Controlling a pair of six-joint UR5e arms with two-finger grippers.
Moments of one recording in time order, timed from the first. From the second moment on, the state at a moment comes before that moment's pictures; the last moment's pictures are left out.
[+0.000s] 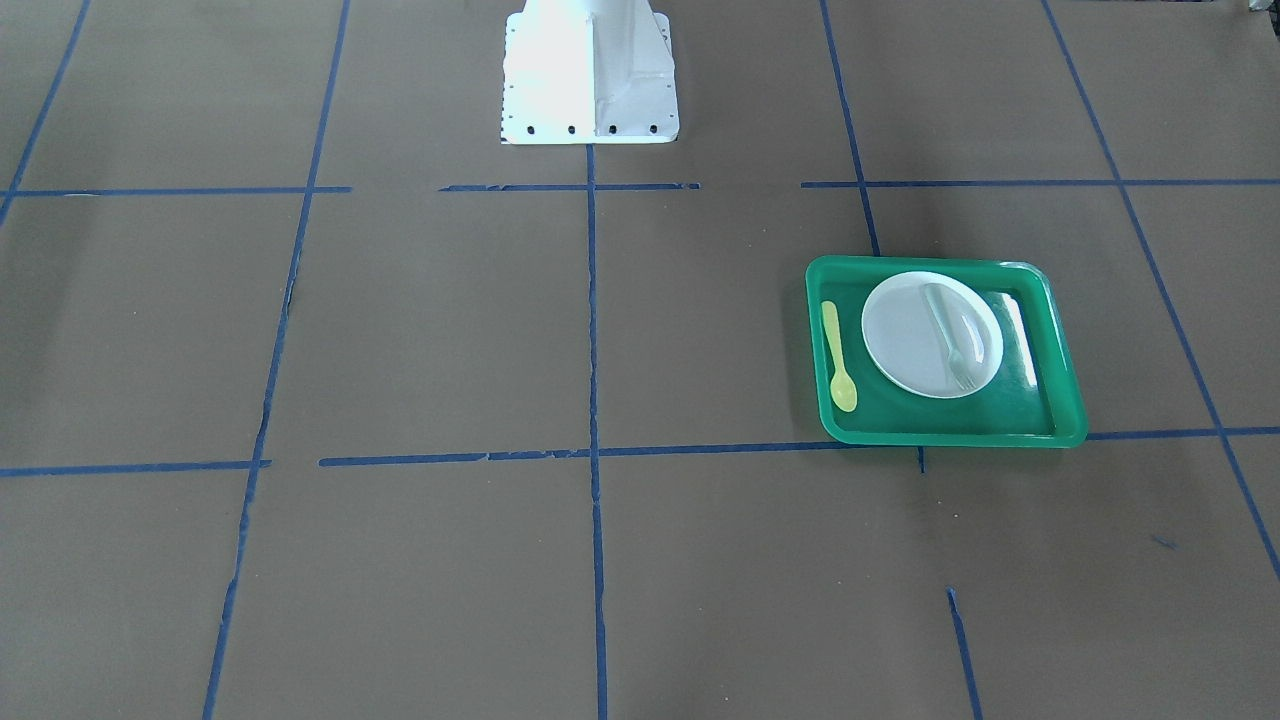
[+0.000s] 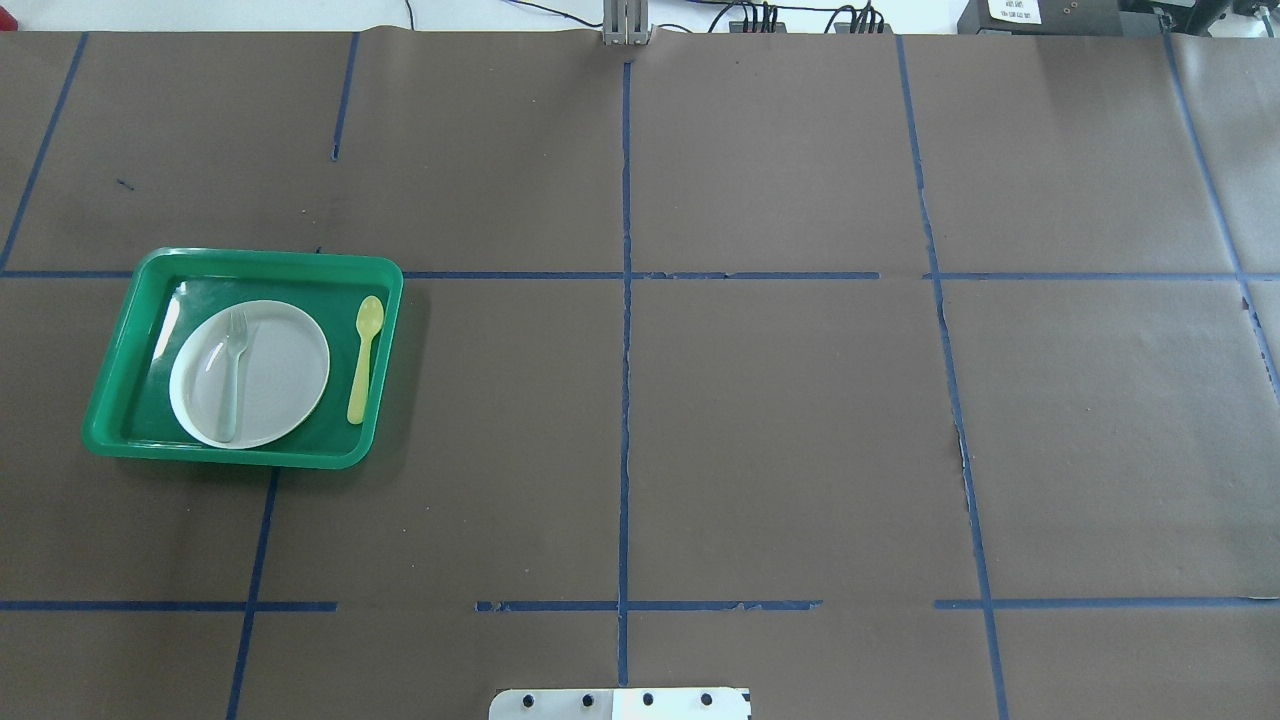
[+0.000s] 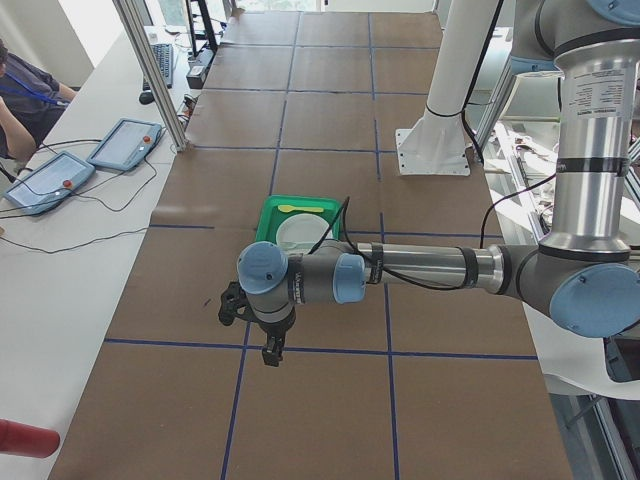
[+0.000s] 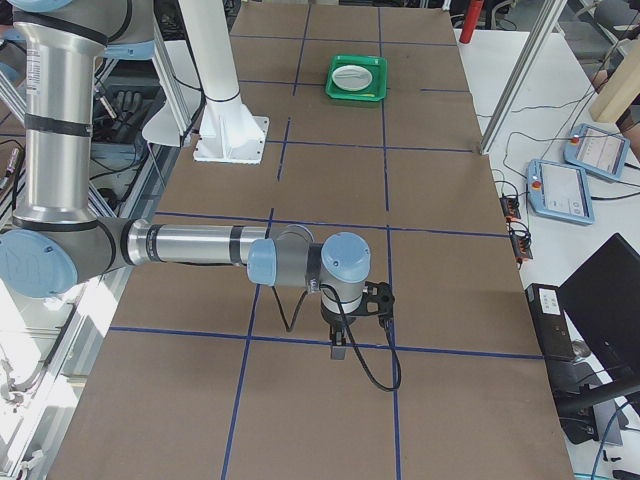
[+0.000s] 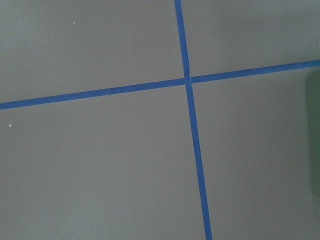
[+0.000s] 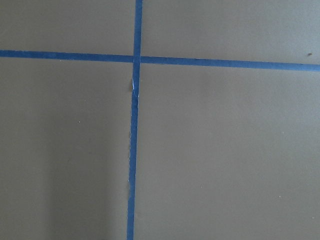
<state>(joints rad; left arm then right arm) -1.60 -1.54 -1.63 -1.52 -2.37 0.18 1.60 -1.70 1.72 -1.63 2.29 -0.06</state>
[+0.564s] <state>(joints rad) -1.60 -1.55 -1.63 -1.56 -2.37 0.17 1.60 -1.70 1.72 -1.63 2.29 -0.06</state>
